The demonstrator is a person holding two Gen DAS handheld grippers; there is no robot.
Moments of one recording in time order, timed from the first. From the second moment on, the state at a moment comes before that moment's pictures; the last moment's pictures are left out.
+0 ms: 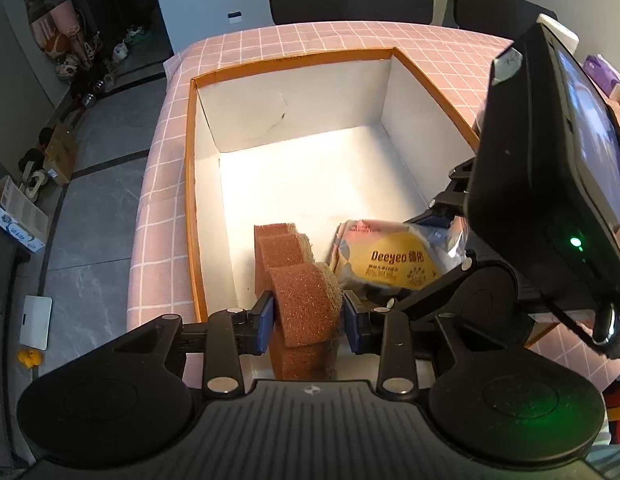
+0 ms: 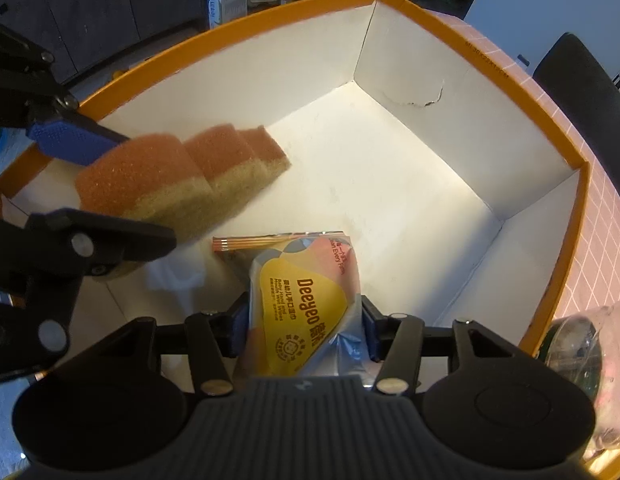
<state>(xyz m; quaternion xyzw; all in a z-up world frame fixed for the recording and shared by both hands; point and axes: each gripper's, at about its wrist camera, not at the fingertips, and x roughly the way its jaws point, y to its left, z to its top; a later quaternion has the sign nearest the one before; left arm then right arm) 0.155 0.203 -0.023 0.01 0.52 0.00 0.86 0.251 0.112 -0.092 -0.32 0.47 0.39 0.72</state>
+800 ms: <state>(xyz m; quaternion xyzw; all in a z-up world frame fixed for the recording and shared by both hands) 0.098 0.152 0.043 0.01 0.39 -0.05 0.92 0.183 -0.016 0.030 -0.25 0.34 0.41 0.81</state>
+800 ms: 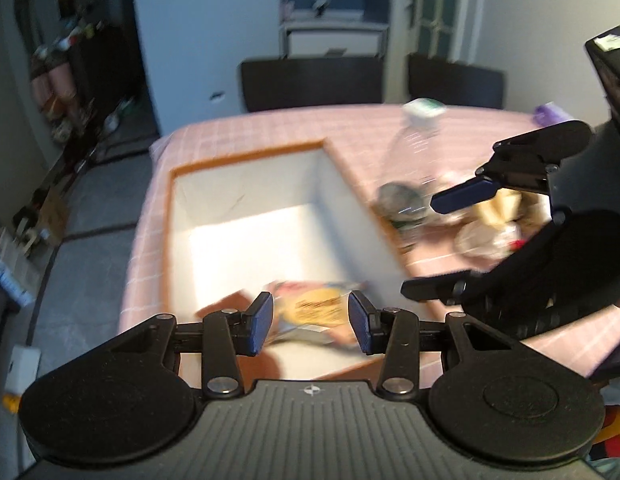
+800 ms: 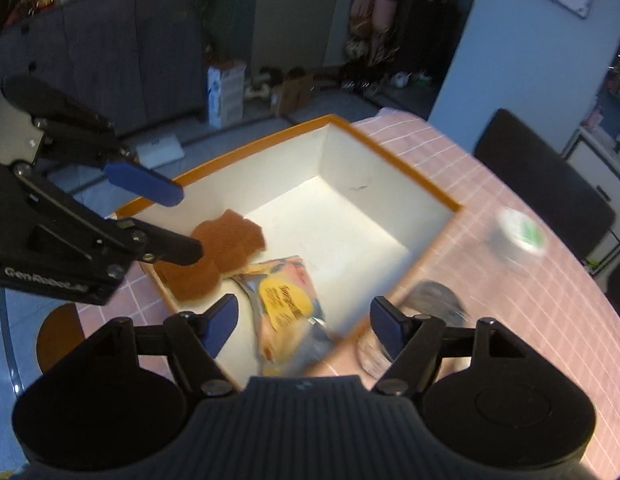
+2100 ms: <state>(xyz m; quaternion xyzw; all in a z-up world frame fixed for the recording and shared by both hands) 0.182 -0.035 -0.057 0.03 0.35 -0.19 0.92 0.269 -0.216 -0.107 -0.15 0.43 0.27 0.85</state>
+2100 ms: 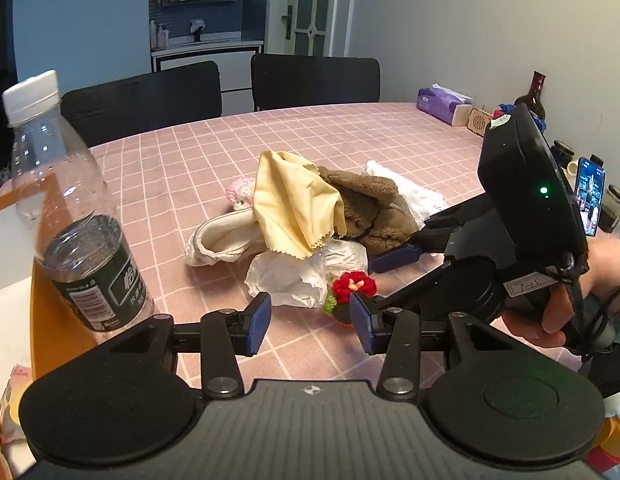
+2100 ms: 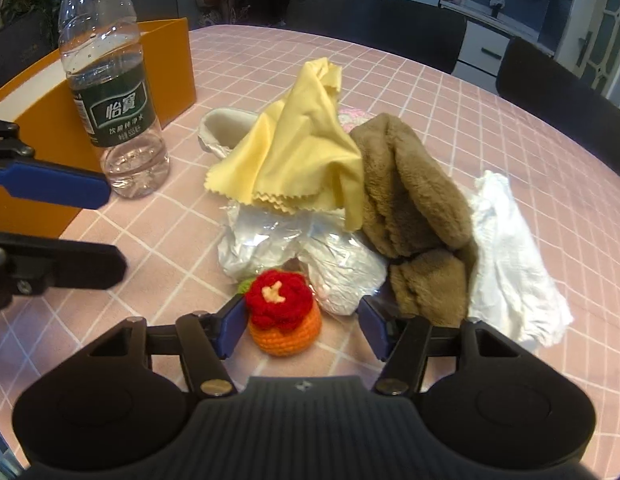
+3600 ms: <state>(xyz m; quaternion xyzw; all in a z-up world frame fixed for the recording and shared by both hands) 0.212 -0.058 -0.042 0.00 0.30 -0.13 0.94 0.262 -0.246 -0.055 -0.15 0.37 0.26 0.88</state>
